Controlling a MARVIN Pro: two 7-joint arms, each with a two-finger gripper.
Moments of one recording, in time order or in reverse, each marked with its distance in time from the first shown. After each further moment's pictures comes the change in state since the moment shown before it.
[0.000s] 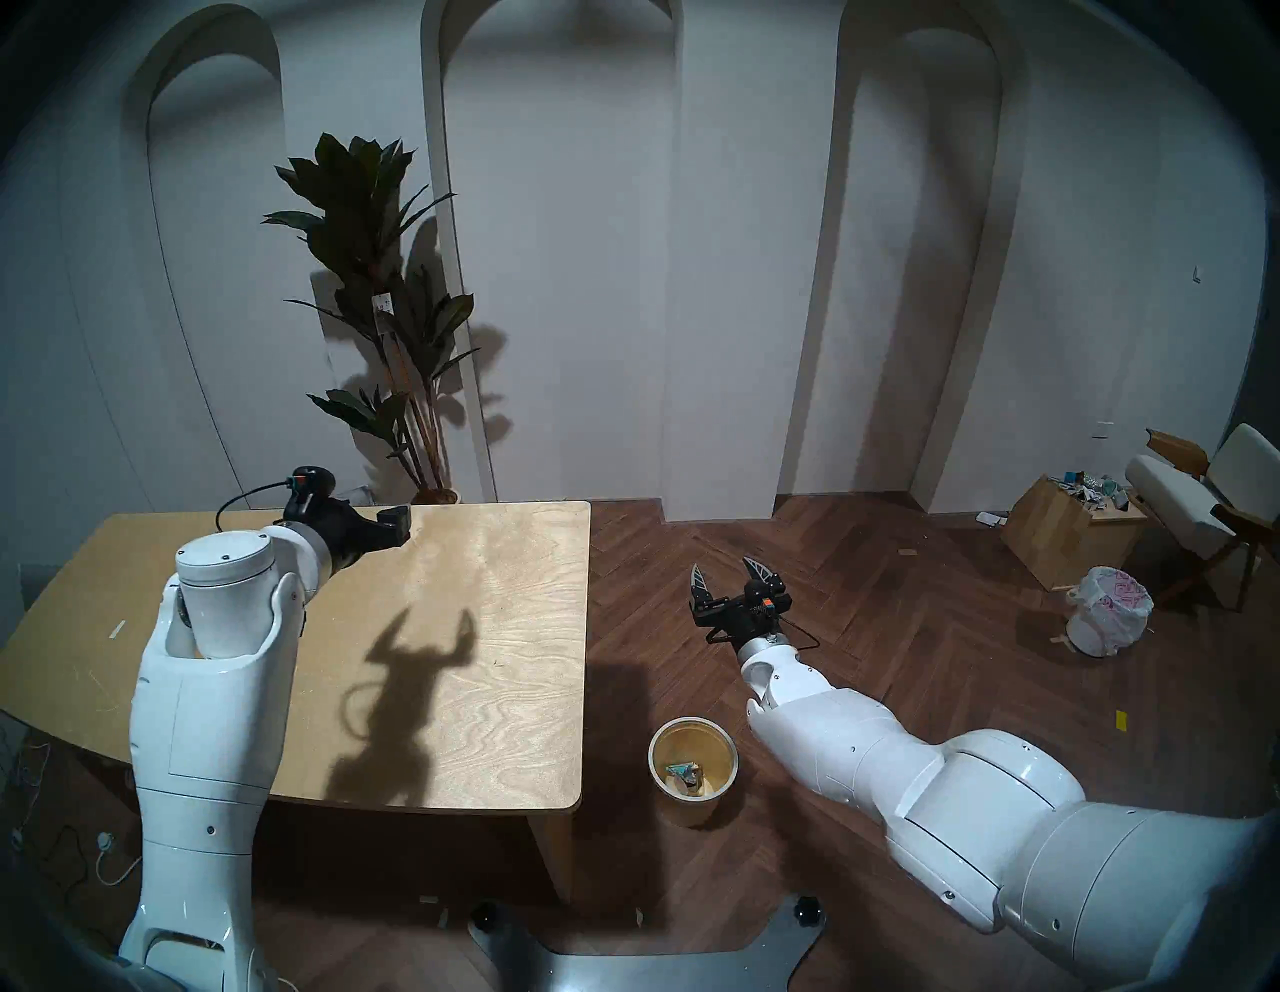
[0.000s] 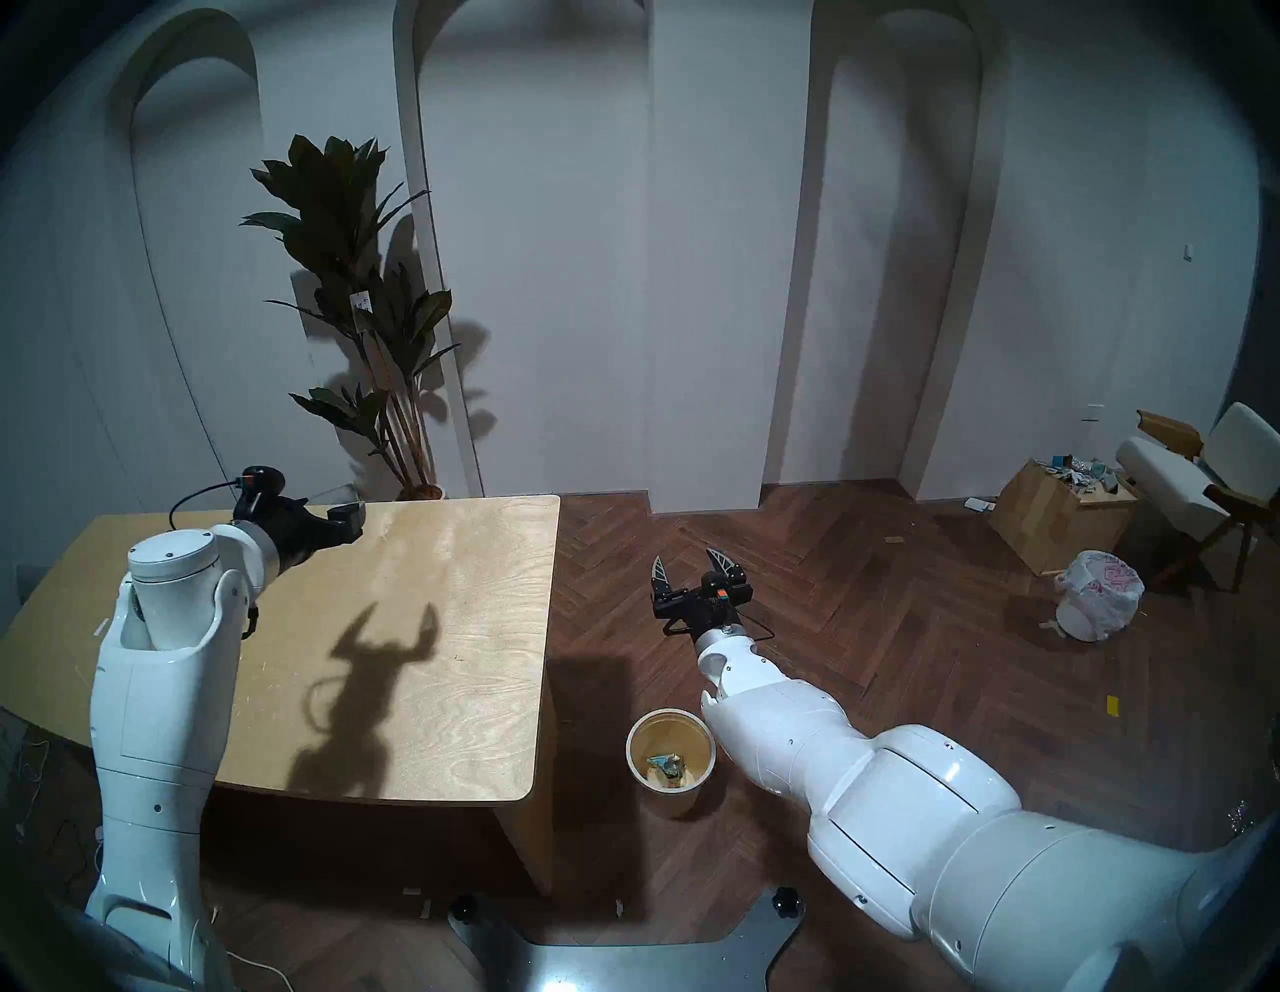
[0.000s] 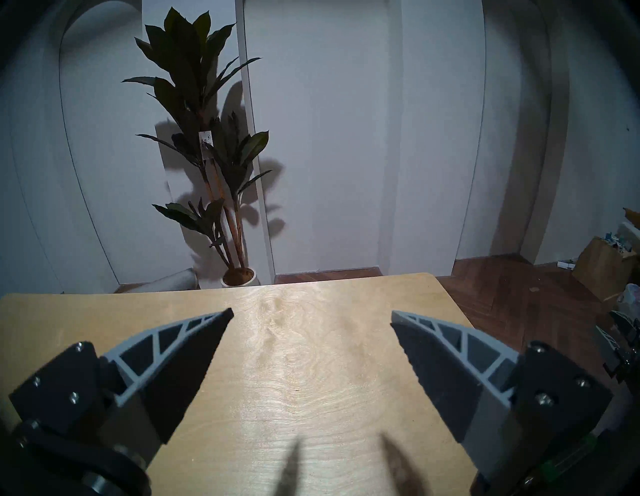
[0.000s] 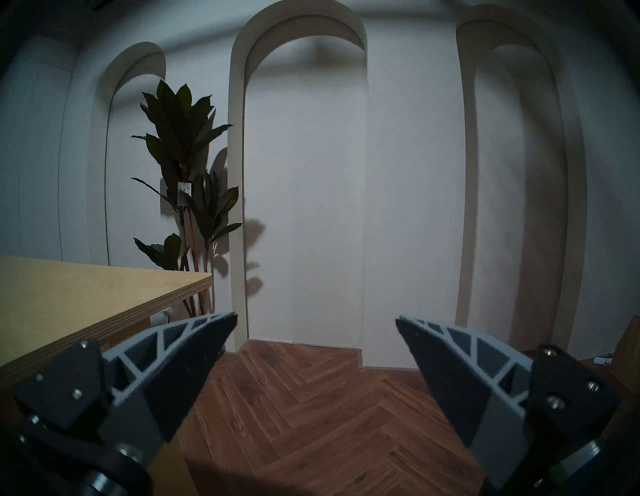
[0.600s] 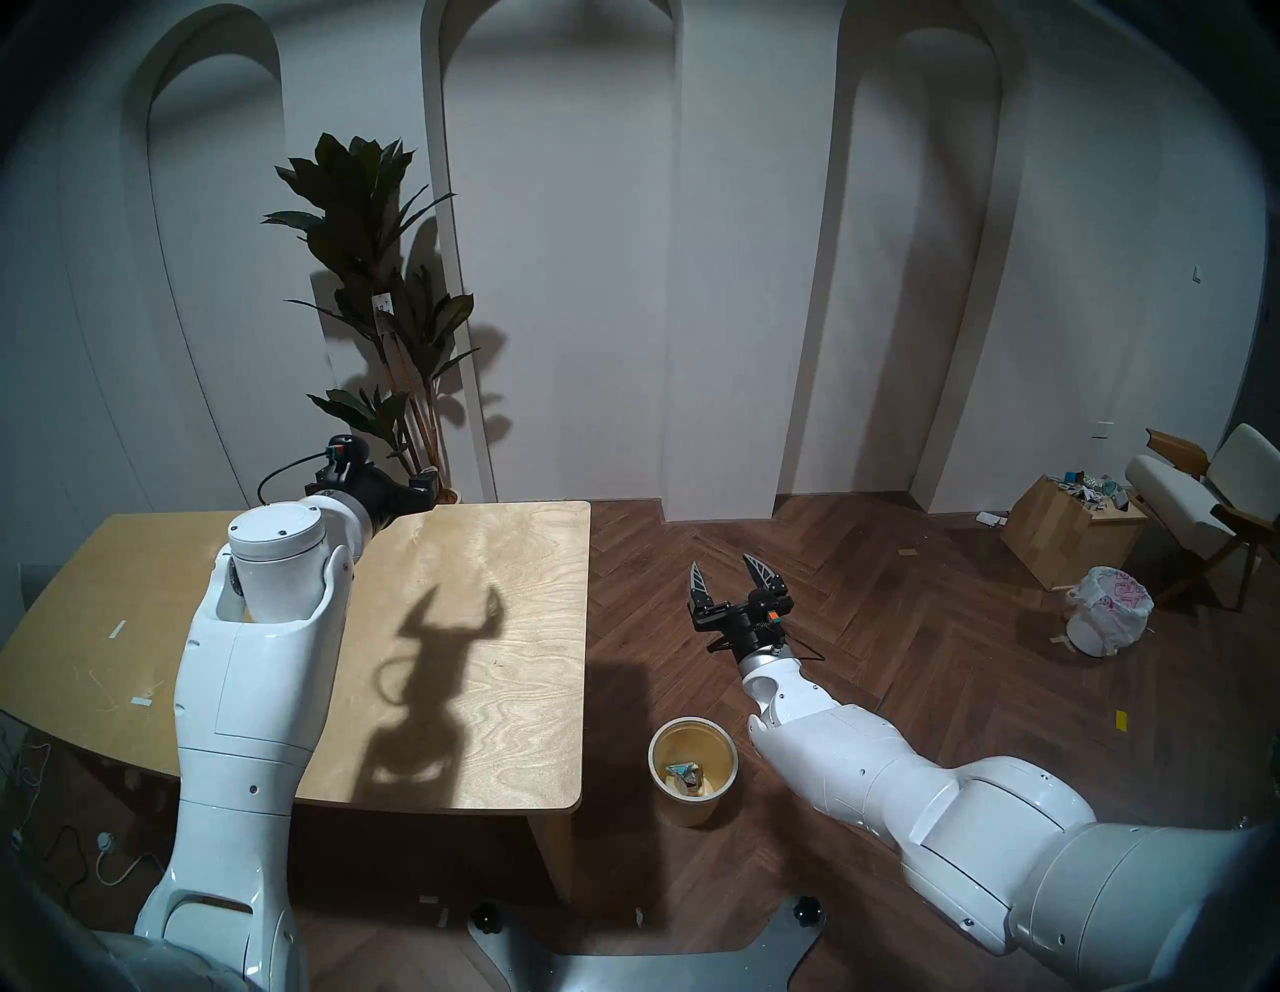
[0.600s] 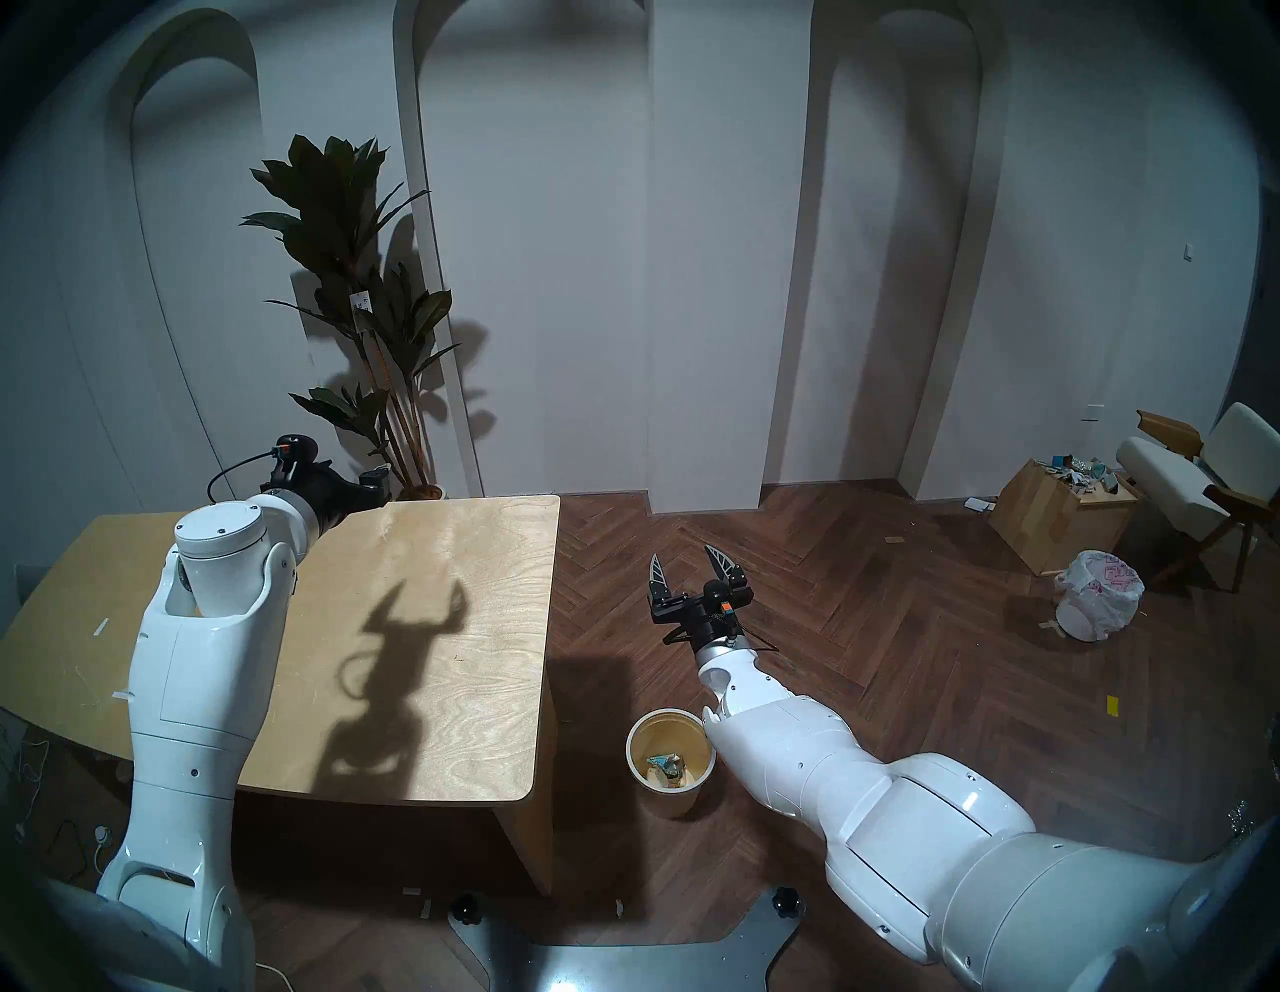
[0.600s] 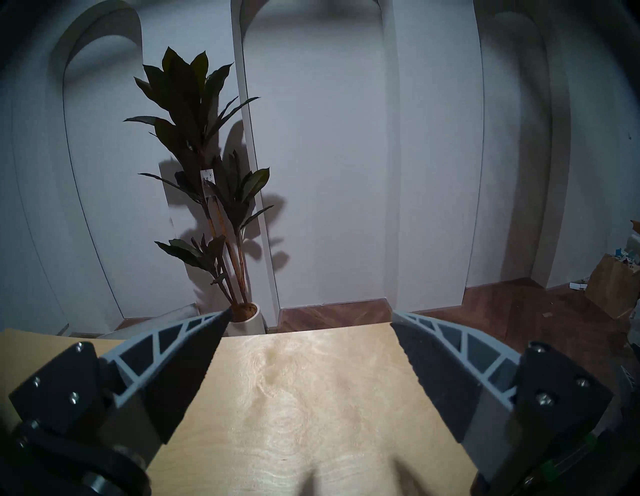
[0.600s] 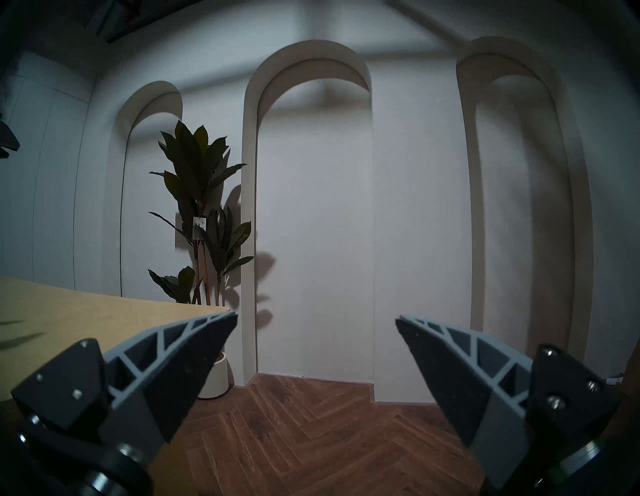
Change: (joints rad) left arm -0.119 -0.037 0.082 0.084 0.052 -0.110 0.074; right arm -0.070 0.047 0.014 -0.123 -0.025 -0.103 -0.006
